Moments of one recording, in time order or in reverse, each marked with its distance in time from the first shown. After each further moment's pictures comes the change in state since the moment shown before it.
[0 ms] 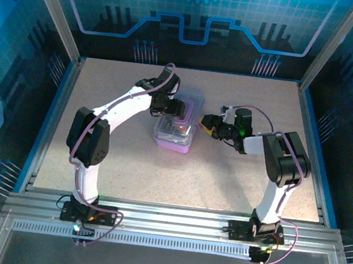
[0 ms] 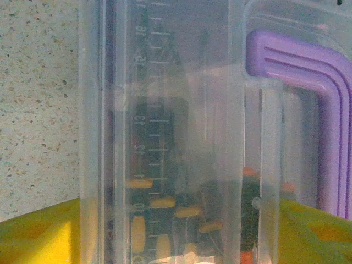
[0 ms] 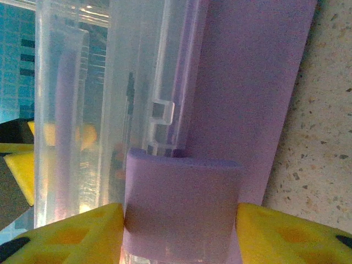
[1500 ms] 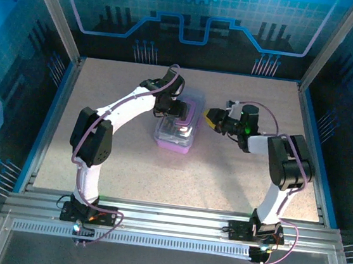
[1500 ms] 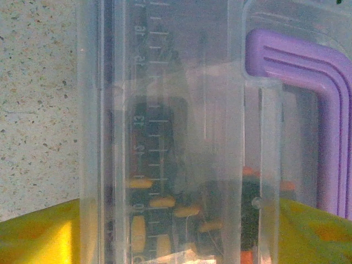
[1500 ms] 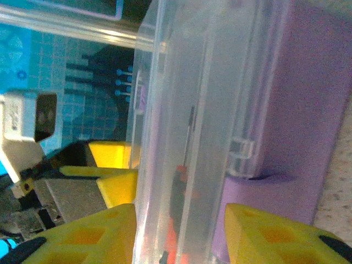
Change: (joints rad) left arm -0.031 0.024 0.036 -0.031 -0.051 -0.001; right arm -0.061 -0.058 0.003 0.079 -0.052 0.124
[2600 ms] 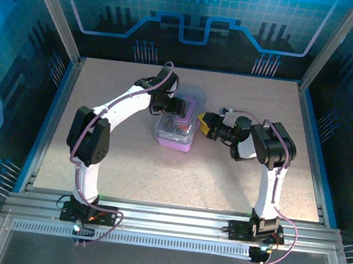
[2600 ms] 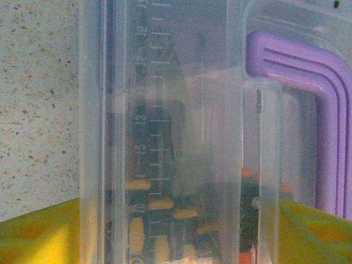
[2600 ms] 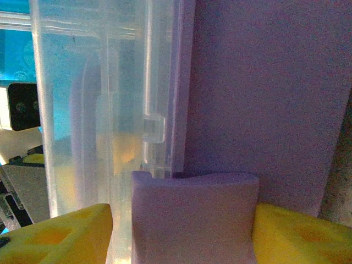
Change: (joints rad) left arm 0.048 -0.010 -0.039 0.072 0.107 0.000; right arm 0.052 0.329 -0.023 0.599 -0.052 0.320
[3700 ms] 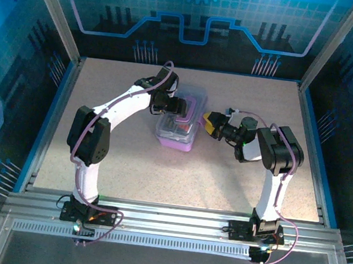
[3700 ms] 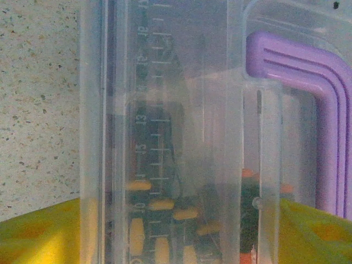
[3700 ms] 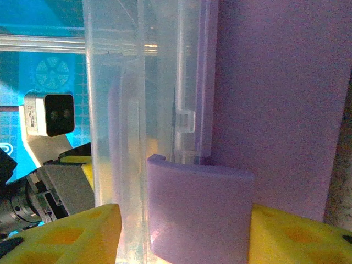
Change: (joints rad) left arm 0.004 0.005 0.000 0.014 0.022 0.003; right arm -0.035 -0.107 -0.072 -0.031 0.024 0.037
